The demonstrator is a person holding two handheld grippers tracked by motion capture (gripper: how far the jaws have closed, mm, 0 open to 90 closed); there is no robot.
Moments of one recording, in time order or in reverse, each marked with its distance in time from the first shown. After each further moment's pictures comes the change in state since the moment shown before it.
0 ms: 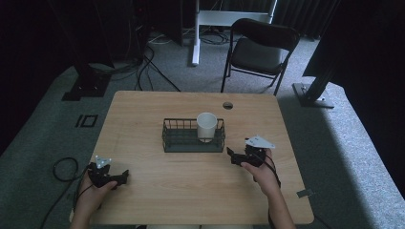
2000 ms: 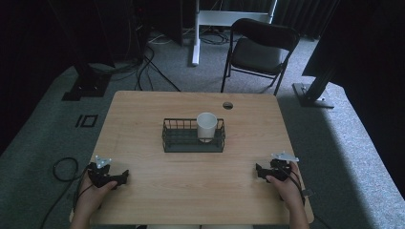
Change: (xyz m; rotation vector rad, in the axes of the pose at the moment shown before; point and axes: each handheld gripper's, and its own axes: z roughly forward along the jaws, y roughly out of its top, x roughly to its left) left arm 0.000 0.000 0.000 0.000 0.000 0.000; right arm -0.066 -0.074 -0.038 0.255 -0.228 0.136
